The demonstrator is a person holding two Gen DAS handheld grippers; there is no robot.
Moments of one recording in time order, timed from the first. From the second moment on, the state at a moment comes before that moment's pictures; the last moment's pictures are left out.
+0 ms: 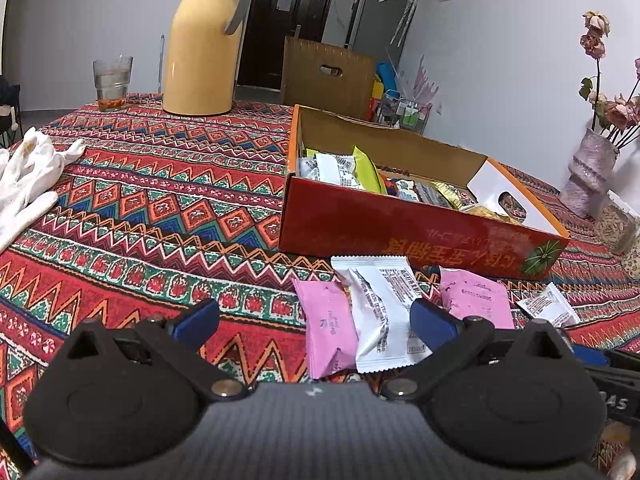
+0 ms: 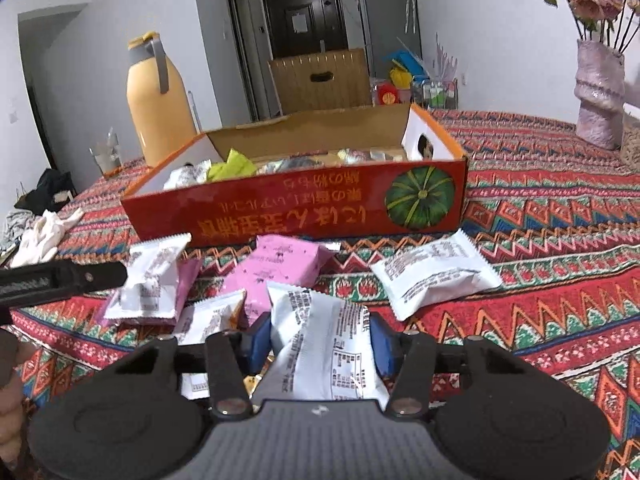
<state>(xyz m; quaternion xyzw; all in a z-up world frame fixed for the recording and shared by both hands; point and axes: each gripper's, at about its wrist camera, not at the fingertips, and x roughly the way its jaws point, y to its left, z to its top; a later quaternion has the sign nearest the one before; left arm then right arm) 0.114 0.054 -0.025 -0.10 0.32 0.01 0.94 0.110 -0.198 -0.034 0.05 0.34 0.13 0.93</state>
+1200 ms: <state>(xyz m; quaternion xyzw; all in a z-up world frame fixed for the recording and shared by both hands) 0.045 -0.031 -0.039 -0.03 0.42 -0.03 0.91 0.012 -0.251 -0.036 0.07 0.27 0.13 0.95</state>
